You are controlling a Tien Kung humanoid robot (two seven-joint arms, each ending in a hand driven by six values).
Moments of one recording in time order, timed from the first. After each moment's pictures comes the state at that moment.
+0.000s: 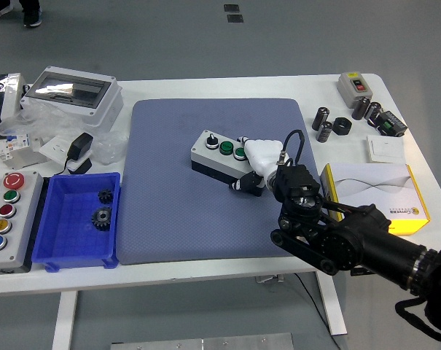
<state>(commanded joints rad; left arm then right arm) -0.04 0.12 -1.60 -0.22 1.39 0.00 0.36 0.75 -0.08 0.43 0.97 -1.92 -0.18 -0.53</state>
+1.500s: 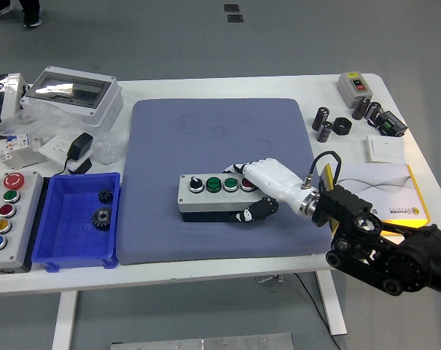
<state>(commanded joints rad) -0.03 0.10 -1.59 -0.22 1.40 0.04 0.37 0.66 -0.38 0.34 1.20 -1.77 -0.29 0.01</state>
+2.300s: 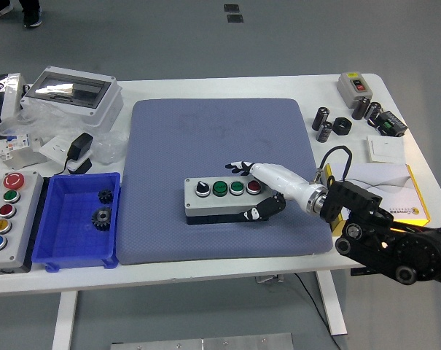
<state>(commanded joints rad) -0.03 0.11 -1.60 -0.22 1.41 0.03 0.37 0.67 -0.43 0.37 1.25 -1.48 -0.16 0.03</state>
